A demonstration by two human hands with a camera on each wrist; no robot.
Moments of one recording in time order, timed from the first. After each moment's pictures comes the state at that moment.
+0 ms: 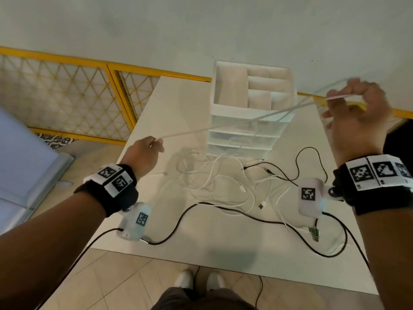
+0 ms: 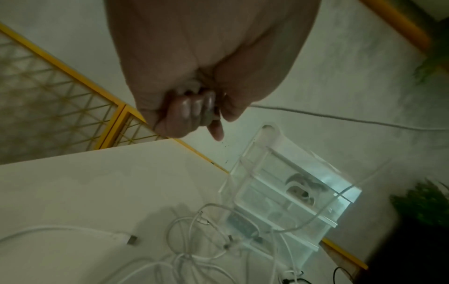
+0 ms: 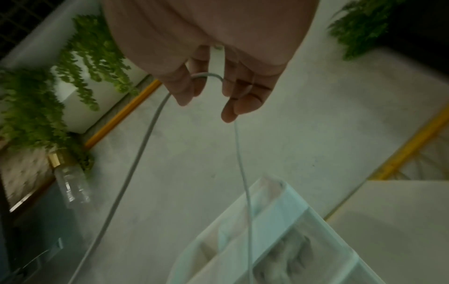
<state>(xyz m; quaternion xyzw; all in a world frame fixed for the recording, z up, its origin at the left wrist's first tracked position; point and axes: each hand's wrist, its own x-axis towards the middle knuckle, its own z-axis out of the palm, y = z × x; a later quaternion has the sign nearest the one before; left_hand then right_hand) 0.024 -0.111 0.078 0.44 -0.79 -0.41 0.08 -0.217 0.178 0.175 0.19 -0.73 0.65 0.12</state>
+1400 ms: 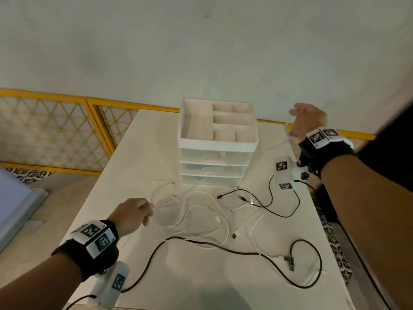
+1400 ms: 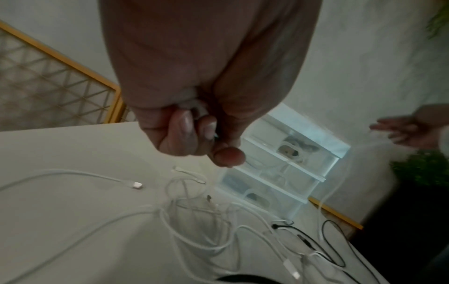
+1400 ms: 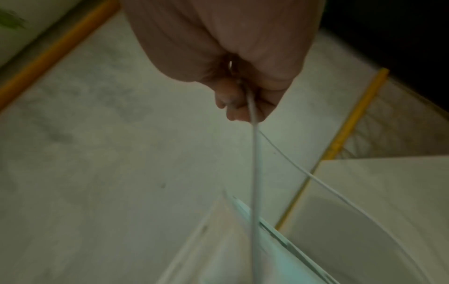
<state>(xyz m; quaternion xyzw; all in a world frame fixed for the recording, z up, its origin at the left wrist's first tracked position) 0.017 -0.062 0.055 0.39 -0.80 -0.44 -0.06 -0.360 0.170 0.182 0.06 -0.80 0.59 -0.07</state>
